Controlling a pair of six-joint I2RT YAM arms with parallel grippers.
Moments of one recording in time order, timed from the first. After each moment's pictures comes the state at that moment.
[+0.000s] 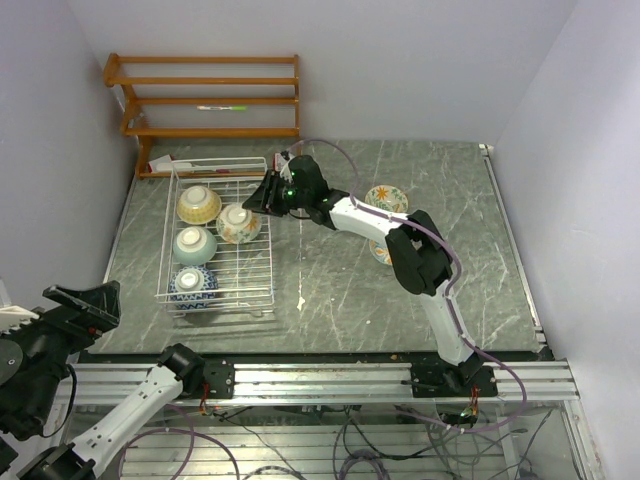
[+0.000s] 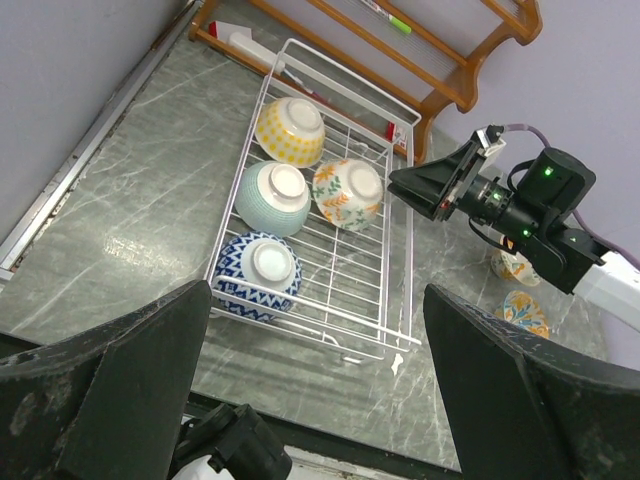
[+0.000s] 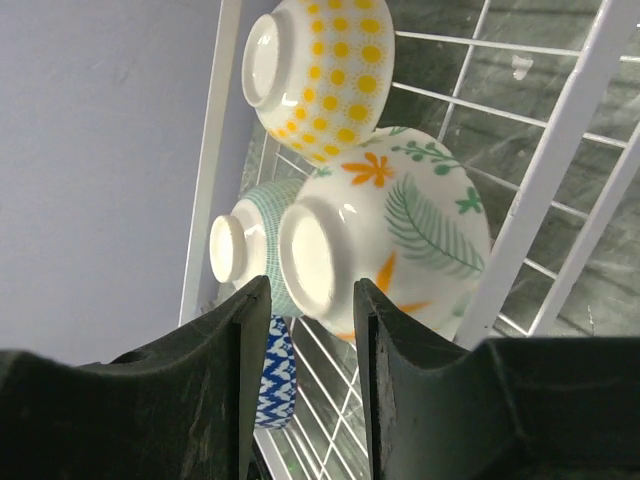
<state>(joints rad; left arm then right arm) -0.59 0.40 1.60 -1.46 -0.68 -0.69 0.73 2.29 1.77 0.14 -0.39 0.91</state>
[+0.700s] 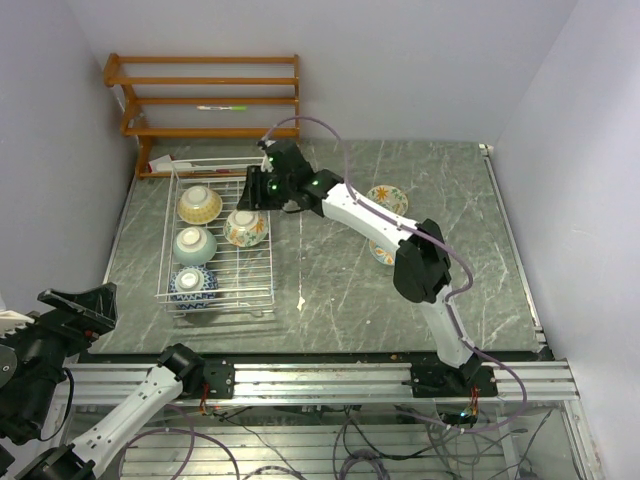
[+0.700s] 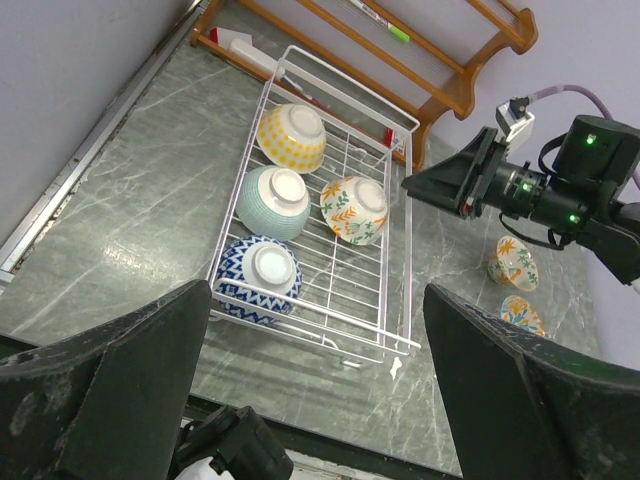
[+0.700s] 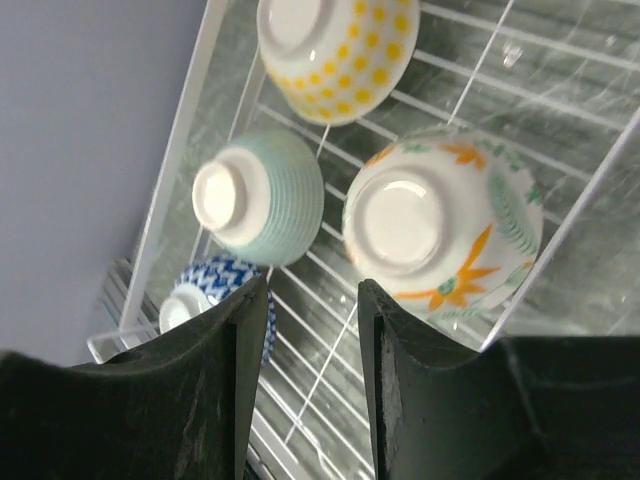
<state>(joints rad) -0.59 0.39 1.60 -1.46 -0.70 -0.69 0.80 2.25 2.07 -0.37 -0.26 0.64</state>
